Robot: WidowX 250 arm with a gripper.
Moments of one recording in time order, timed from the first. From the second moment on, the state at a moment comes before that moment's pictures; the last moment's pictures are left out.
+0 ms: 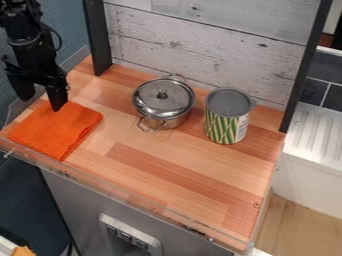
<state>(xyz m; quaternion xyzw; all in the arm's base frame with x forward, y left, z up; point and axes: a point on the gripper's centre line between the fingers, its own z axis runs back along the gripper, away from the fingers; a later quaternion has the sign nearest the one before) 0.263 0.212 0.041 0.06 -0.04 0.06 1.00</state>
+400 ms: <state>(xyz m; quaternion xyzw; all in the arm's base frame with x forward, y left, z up) 0.281 0.174 0.039 0.05 -0.04 0.04 1.00</state>
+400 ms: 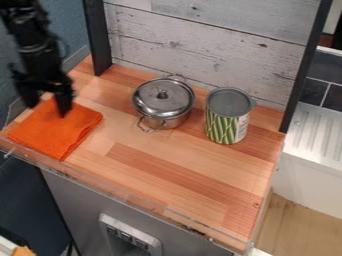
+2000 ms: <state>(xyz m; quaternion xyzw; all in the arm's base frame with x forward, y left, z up) 0.382 0.052 0.032 0.02 -0.05 -0.08 1.00</state>
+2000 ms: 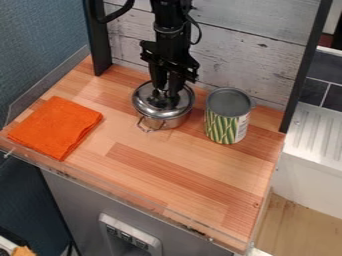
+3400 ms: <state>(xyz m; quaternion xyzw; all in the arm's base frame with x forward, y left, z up) 0.254 0.070 0.049 0.07 -0.04 -0.12 0.99</state>
